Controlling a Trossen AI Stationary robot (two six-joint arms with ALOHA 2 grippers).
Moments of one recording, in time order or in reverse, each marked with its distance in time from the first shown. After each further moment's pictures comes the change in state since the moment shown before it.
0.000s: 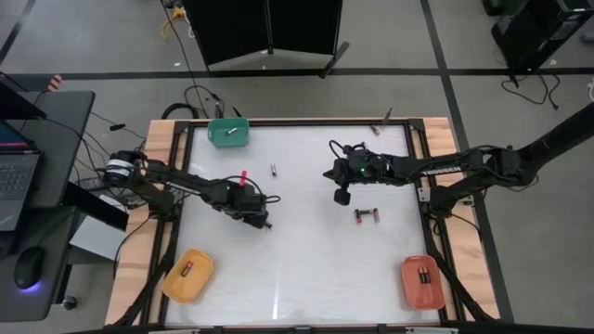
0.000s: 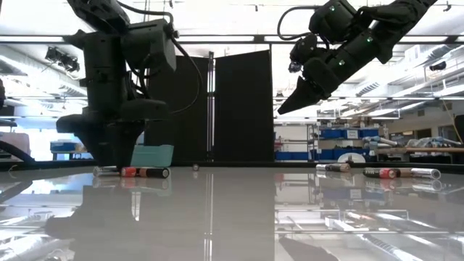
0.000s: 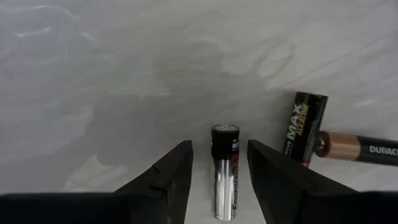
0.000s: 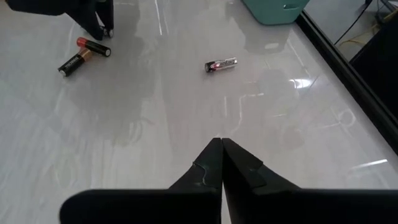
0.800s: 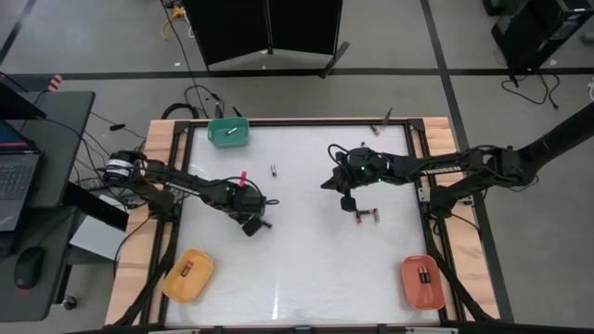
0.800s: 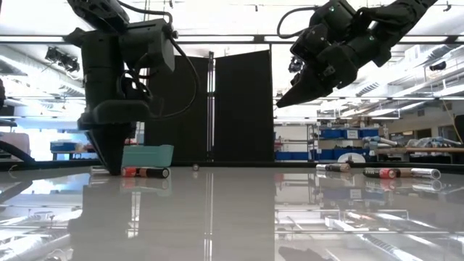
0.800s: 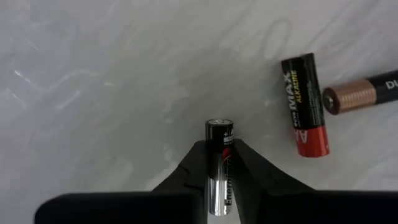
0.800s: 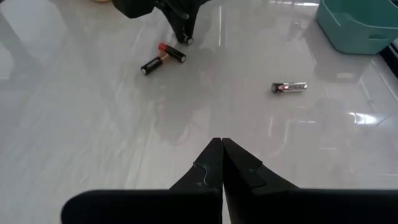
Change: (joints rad) left arm -0.003 -0.003 0.005 -0.030 -0.046 0.418; right arm -0.013 0.000 0.000 0.016 -0.288 -0.126
